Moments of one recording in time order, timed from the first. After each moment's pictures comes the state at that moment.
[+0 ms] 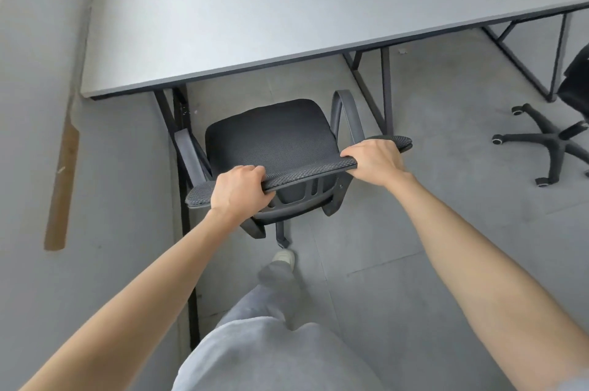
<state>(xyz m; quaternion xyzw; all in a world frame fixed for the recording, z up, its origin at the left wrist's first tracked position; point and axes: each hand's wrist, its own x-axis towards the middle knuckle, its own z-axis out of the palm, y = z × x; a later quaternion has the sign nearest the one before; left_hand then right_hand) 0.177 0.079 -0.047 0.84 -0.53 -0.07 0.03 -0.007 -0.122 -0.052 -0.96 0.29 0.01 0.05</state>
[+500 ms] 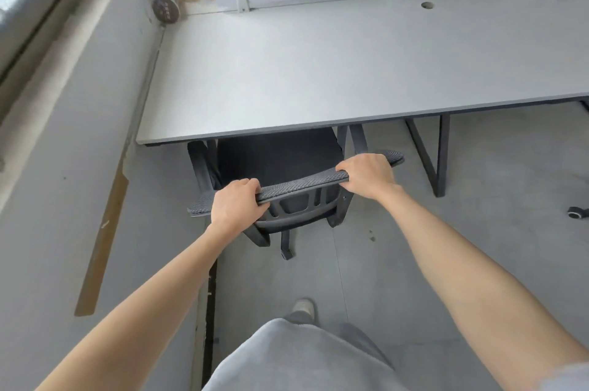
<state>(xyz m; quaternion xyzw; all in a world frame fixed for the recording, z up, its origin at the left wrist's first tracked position) 0.346 0.015 -0.049 0.91 -0.41 -0.09 0.05 0.201 -0.211 -0.055 -0.98 0.20 0.04 0.03</state>
